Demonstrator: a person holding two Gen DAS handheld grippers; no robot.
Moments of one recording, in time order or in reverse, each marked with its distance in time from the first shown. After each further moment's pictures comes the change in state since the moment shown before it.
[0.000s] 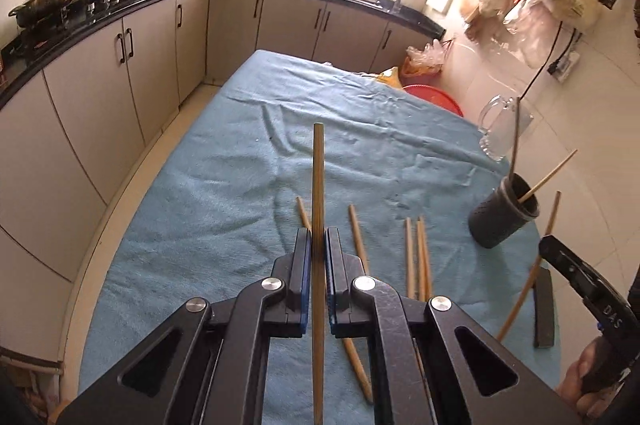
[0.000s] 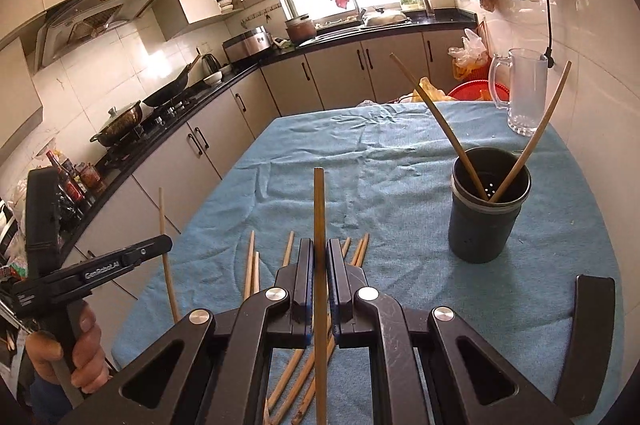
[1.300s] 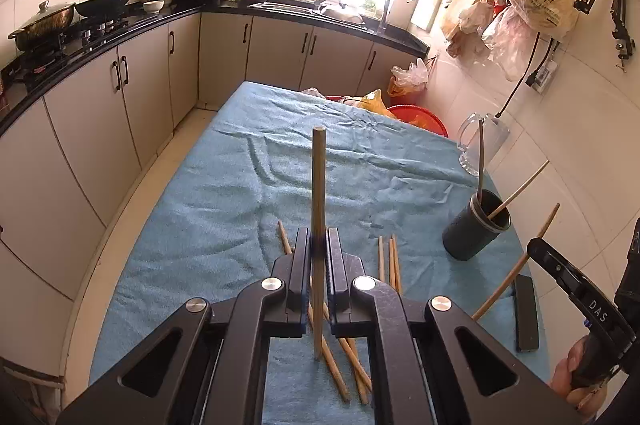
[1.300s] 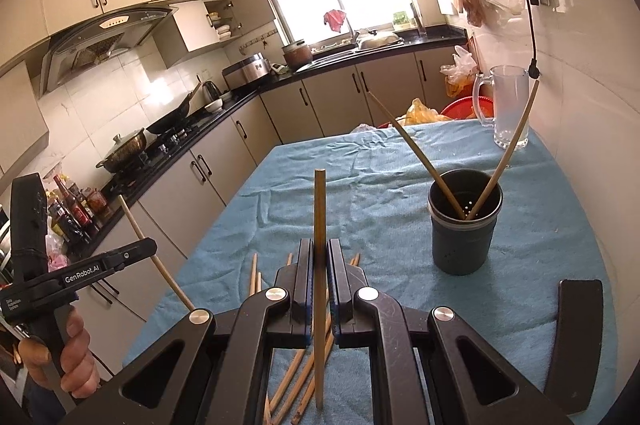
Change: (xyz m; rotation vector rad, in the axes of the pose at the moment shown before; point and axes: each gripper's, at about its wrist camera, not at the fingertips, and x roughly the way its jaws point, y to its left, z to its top) left arm -0.034 -0.024 0.008 0.034 -0.076 -0.018; right arm -0.035 -0.013 0.005 0.037 -0.089 0.012
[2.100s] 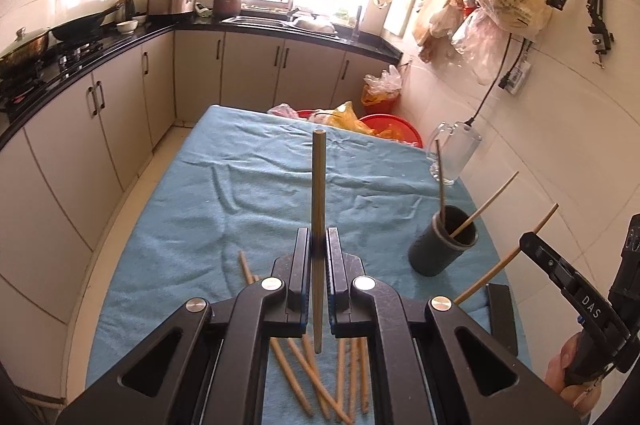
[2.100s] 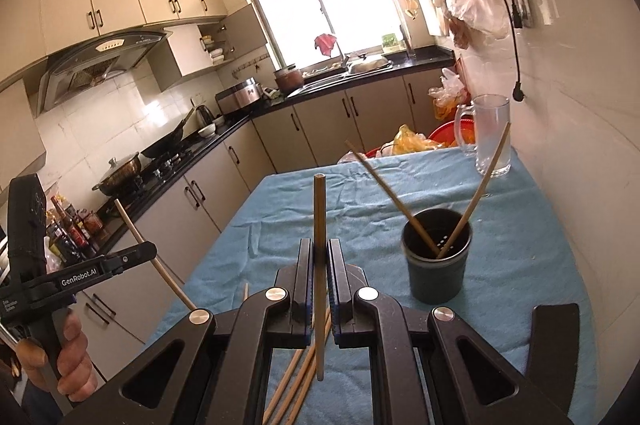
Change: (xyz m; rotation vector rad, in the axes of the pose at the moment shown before) left arm -0.007 -0.048 0.029 0.062 -0.027 -0.067; right arm -0.028 -0.016 0.026 0.018 -0.085 -0.028
